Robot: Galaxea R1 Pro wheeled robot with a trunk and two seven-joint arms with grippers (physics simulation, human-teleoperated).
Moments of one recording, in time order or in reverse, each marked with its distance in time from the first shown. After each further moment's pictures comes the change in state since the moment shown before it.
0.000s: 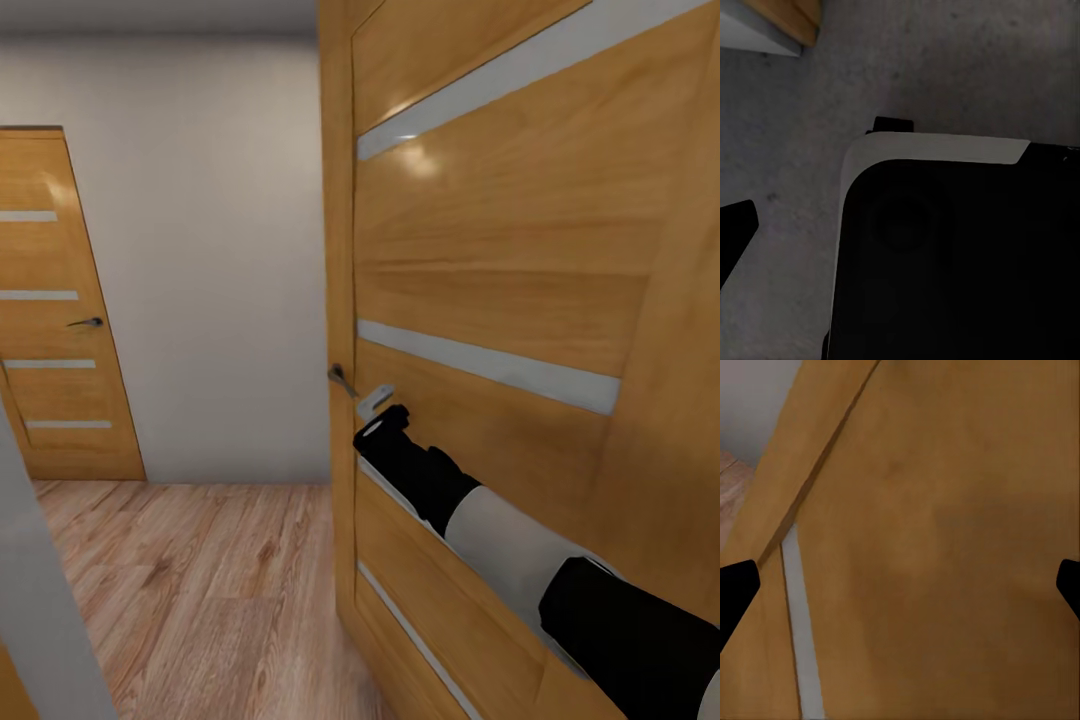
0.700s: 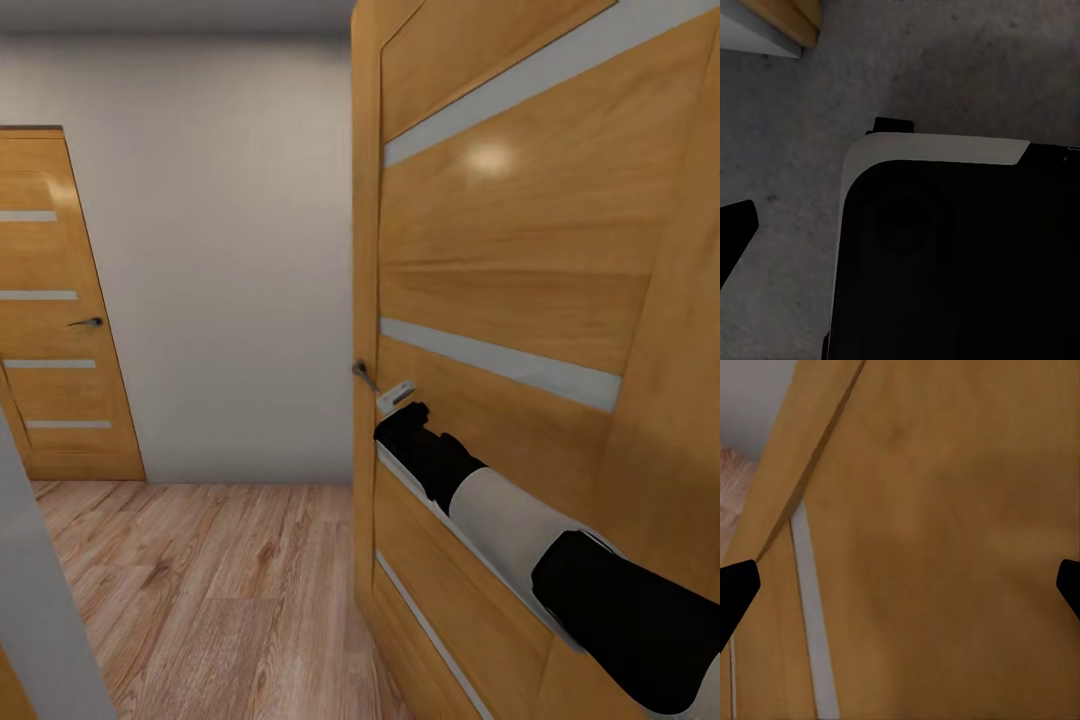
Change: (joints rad) left arm 0.000 0.000 0.000 0.000 0.000 -0.001 0.000; right arm -0.068 0.000 -0.071 0.165 -0.011 -0.013 -0.001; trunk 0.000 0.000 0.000
